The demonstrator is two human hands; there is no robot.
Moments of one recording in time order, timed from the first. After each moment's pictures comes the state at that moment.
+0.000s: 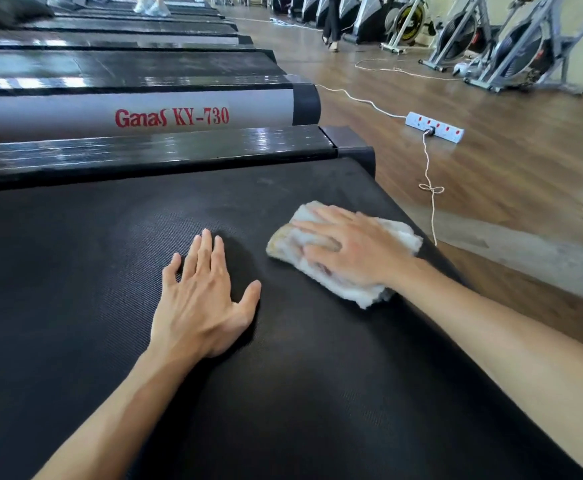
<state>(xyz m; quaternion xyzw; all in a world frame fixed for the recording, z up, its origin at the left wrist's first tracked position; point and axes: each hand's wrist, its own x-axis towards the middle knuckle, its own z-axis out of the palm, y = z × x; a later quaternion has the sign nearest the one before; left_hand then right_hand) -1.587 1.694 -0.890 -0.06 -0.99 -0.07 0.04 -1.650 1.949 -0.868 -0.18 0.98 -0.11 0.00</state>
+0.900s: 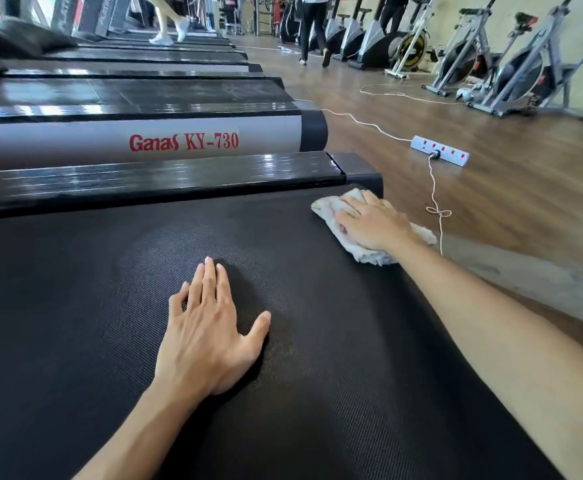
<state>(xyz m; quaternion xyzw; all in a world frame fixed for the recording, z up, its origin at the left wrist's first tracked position) -1.588 1.694 -0.884 -0.04 -1.00 -0.06 0.04 -1.751 1.979 -0.854 0.04 0.99 -0.10 -0.02</state>
